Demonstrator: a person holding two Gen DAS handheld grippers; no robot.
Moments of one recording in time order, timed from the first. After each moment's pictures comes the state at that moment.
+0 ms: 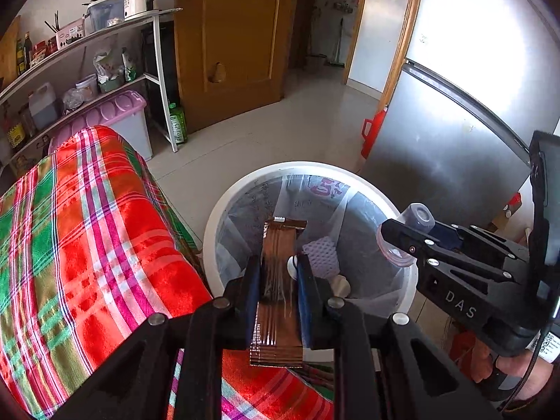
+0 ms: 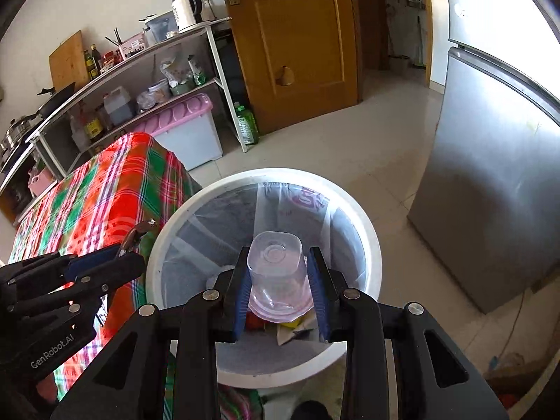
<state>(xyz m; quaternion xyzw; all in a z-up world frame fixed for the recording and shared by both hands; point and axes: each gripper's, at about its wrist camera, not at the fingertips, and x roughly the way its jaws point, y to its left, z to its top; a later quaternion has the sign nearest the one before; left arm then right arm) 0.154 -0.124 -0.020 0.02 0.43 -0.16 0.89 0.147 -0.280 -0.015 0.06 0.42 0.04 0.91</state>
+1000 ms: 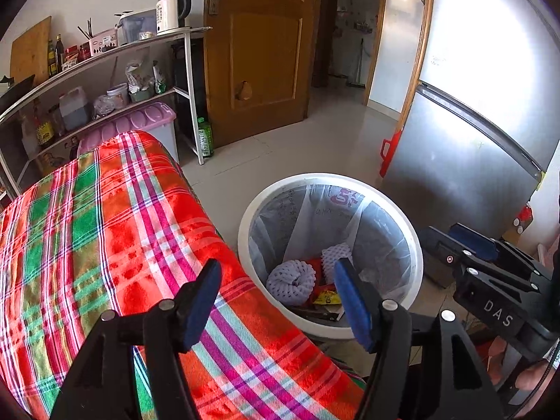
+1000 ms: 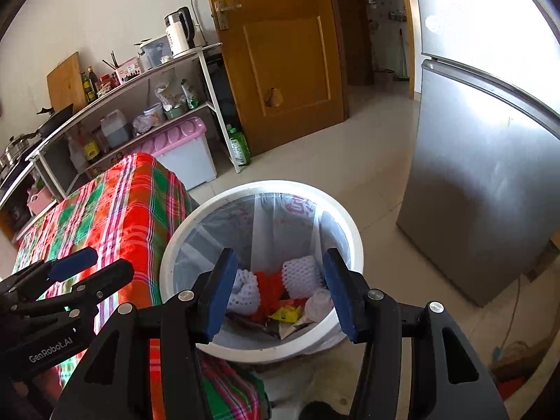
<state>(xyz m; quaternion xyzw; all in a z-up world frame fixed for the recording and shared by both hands) 0.111 -0.094 -0.003 0.01 0.39 -0.12 0.92 0.097 -0.280 0.008 0.08 0.37 0.01 0.93</state>
